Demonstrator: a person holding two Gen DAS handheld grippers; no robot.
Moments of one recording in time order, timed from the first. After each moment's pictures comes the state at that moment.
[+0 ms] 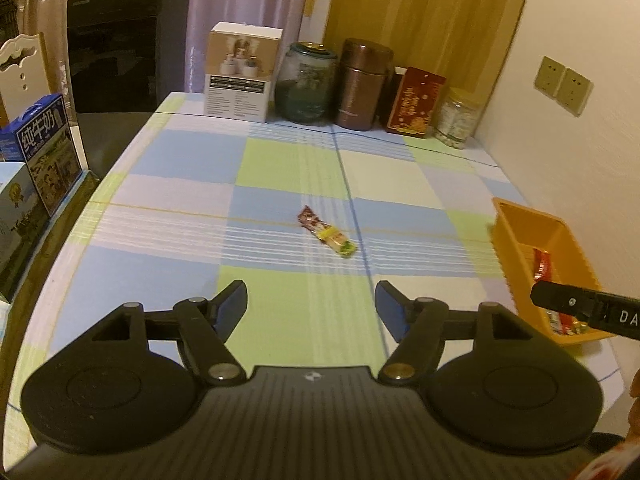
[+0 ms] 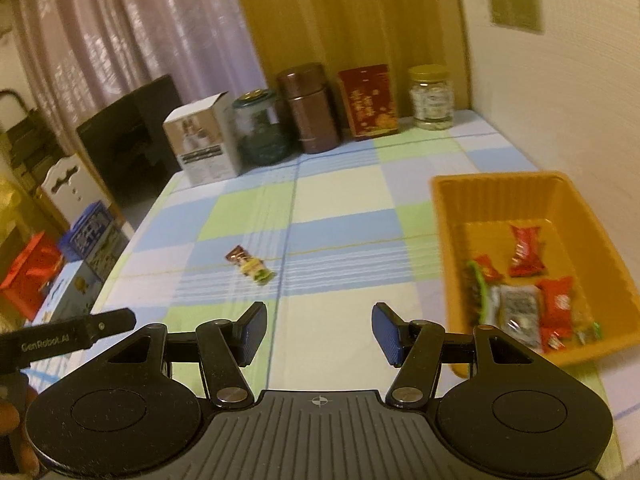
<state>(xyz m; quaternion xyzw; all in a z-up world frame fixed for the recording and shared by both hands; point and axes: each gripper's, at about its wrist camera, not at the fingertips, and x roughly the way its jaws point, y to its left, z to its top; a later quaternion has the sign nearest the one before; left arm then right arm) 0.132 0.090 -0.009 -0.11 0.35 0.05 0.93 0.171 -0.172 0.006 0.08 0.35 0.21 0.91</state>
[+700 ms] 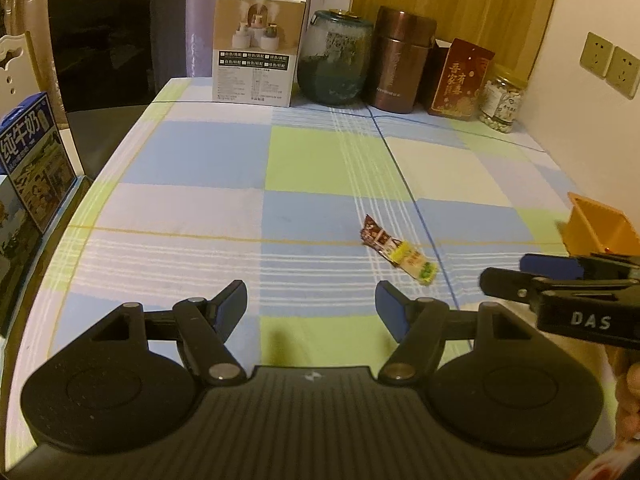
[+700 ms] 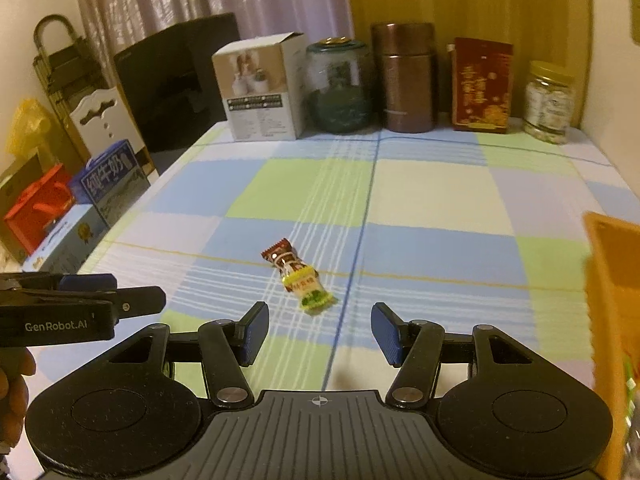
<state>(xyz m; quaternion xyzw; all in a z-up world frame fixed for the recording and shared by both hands) 0.224 0.145 -0.074 -0.09 0.37 0.05 0.92 0.278 -0.060 -0.070 -0.01 0.36 0.29 0.89</state>
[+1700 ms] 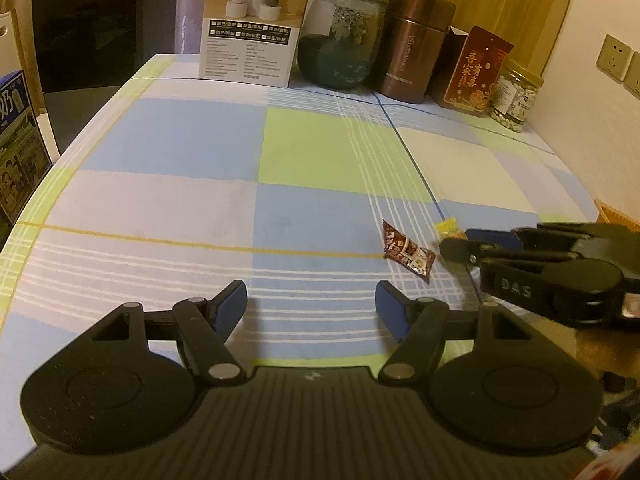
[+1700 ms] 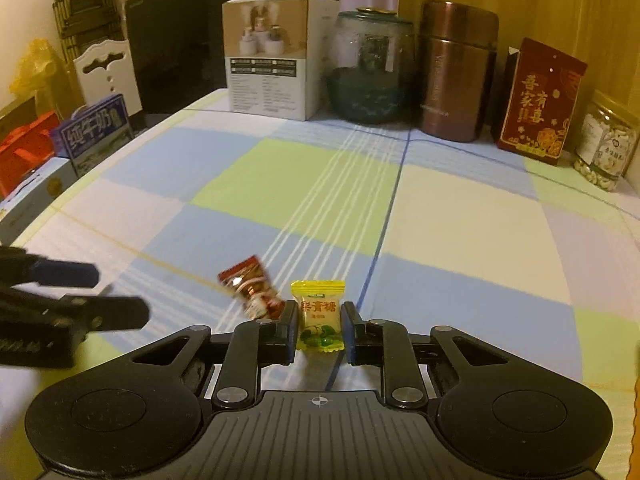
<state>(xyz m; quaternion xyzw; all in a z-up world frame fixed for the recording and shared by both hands) 0.269 0.163 -0.114 -0.11 0.38 0.03 0.92 0.350 -0.010 -0.122 -0.10 0.34 0.30 0.89</state>
